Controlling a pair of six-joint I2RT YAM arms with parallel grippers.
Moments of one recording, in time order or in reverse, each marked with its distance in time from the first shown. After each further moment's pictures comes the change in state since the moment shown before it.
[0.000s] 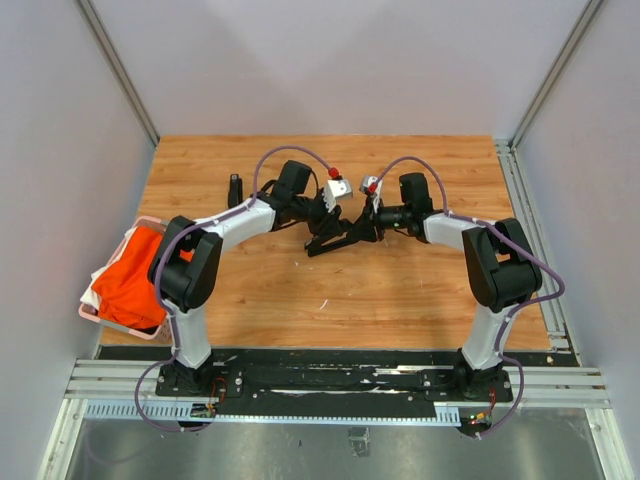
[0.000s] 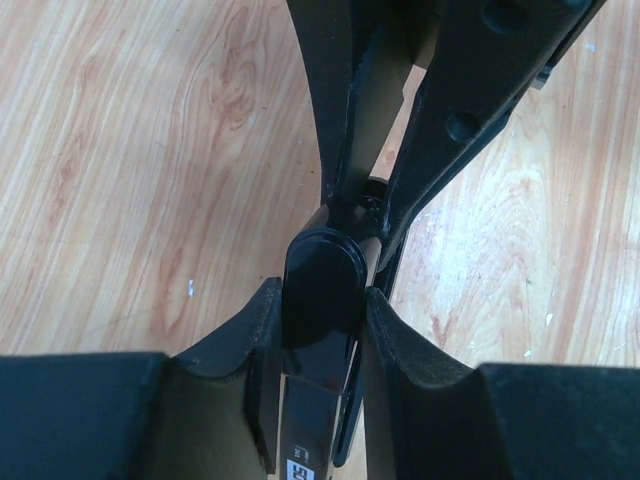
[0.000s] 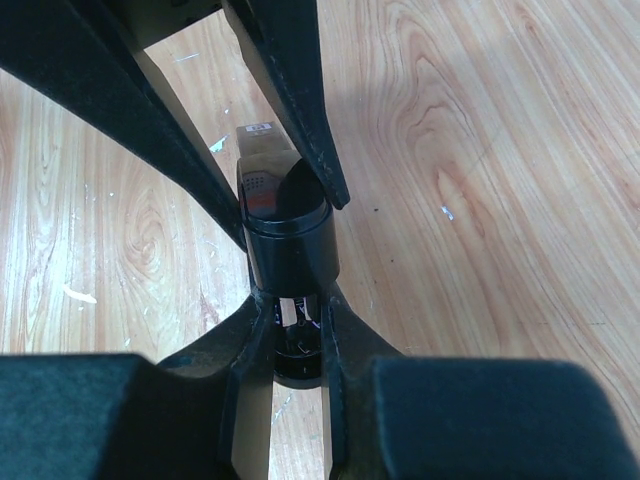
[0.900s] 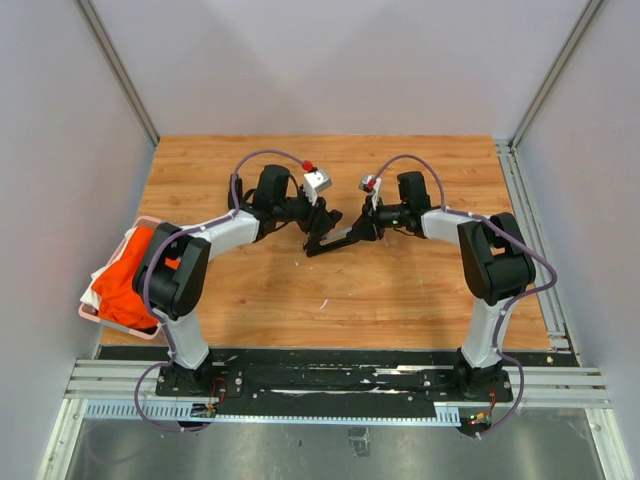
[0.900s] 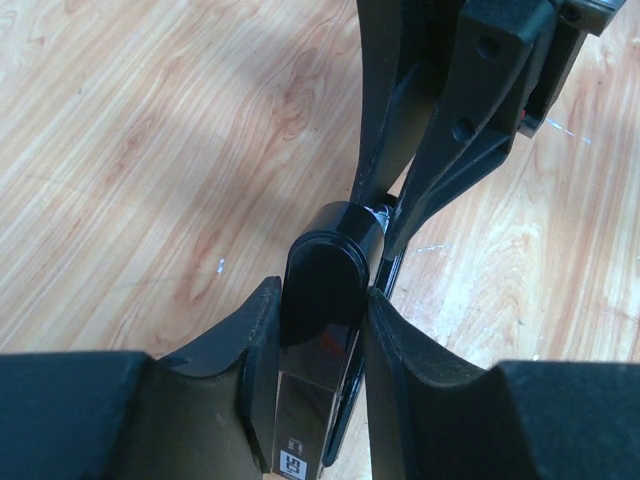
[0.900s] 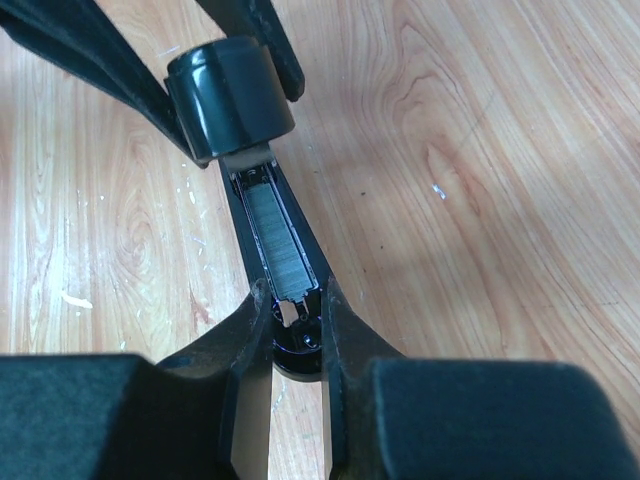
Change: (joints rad) left arm 0.072 -0.095 -0.199 0.319 0.011 -0.275; right arm -0.014 0.056 0.047 -0.051 0.028 0.029
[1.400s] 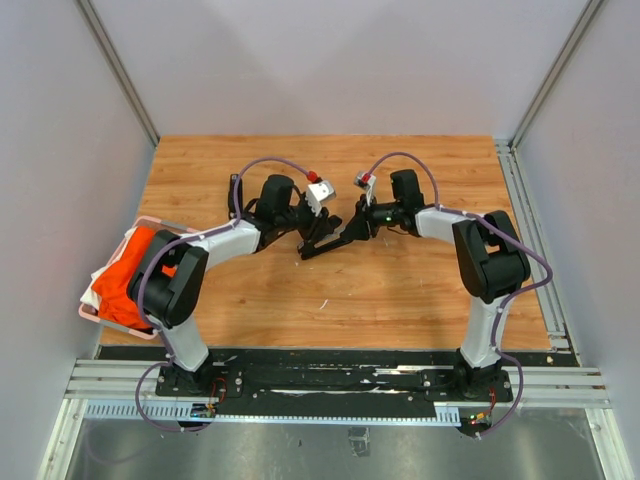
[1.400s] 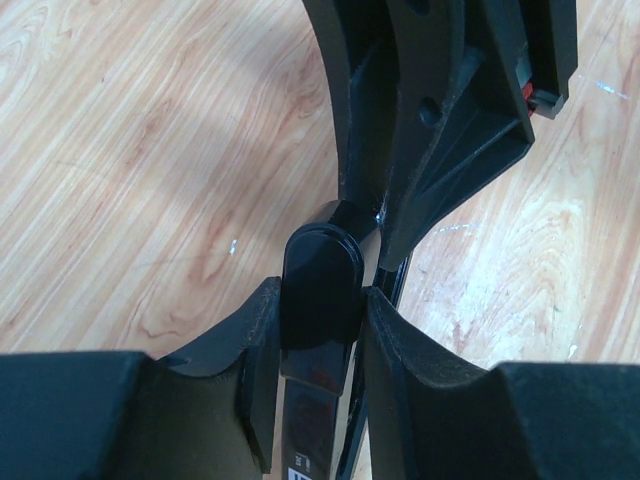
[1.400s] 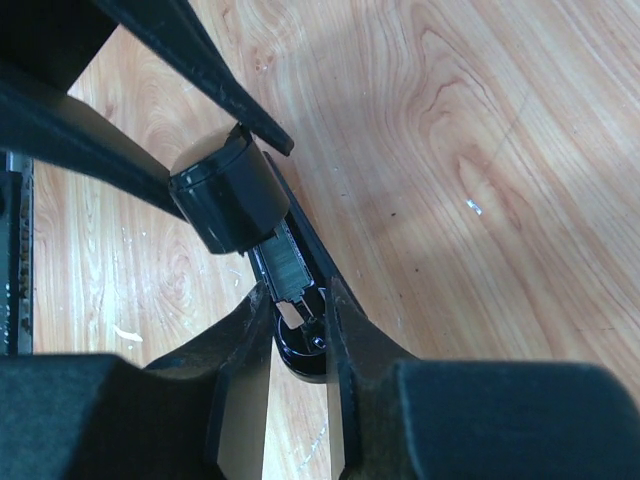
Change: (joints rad) left arm -0.046 -0.056 -0.089 0.044 -0.129 0.079; right arm 0.030 0.033 0.049 0.004 -0.003 0.179
